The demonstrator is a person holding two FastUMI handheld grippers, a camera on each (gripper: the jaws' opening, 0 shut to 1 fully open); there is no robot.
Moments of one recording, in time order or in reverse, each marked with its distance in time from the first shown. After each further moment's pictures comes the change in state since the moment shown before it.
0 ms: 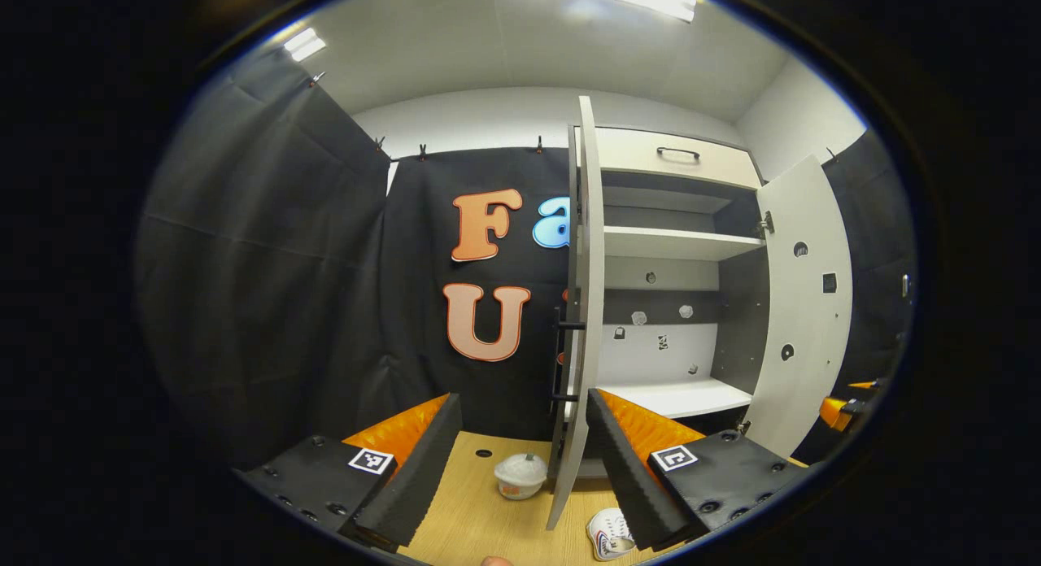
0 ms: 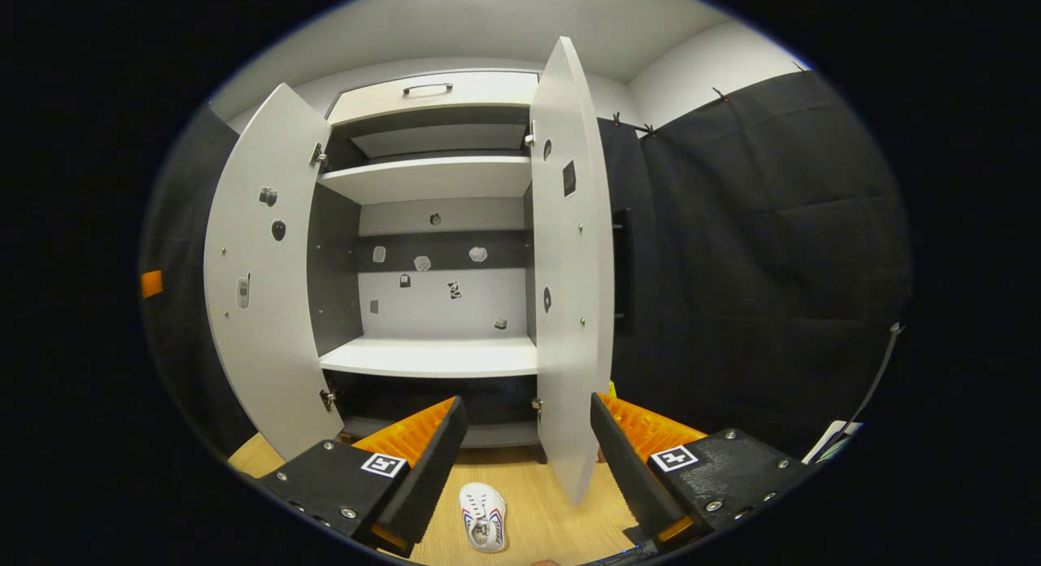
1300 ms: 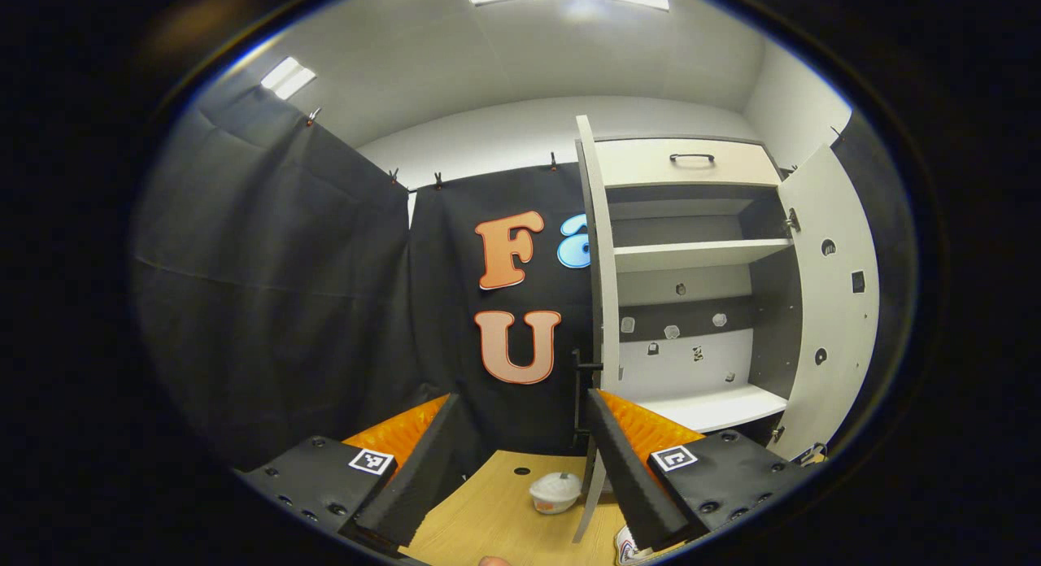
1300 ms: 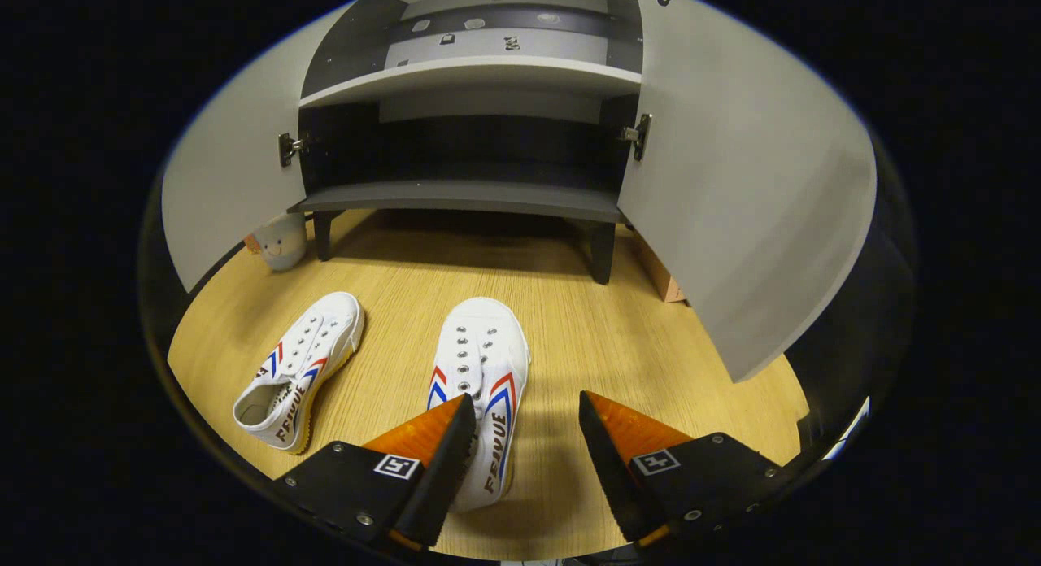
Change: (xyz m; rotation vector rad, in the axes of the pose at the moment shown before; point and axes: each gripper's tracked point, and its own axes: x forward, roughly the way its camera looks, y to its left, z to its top) left arm 0.010 -0.006 0.046 0.101 -0.059 0.133; right arm 0.085 0.025 -0.358 -0.157 0.657 0.128
